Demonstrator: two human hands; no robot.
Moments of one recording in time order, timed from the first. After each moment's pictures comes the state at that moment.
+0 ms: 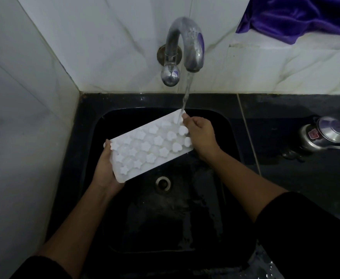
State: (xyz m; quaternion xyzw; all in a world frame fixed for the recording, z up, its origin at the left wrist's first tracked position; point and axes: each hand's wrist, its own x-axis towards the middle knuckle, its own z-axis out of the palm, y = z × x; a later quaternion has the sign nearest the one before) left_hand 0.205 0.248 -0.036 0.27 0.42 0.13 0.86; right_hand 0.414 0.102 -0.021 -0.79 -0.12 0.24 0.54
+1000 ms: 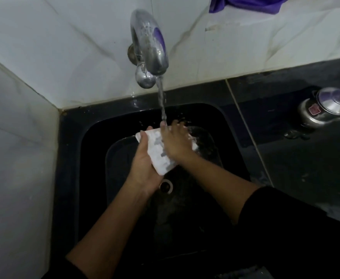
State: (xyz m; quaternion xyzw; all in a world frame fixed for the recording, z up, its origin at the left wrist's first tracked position) left_hand 0.305 0.190 -0.030 0.22 0.35 0.07 0.91; right_hand 0.404 0.145 -0.077 -0.91 -0.18 0.30 0.20
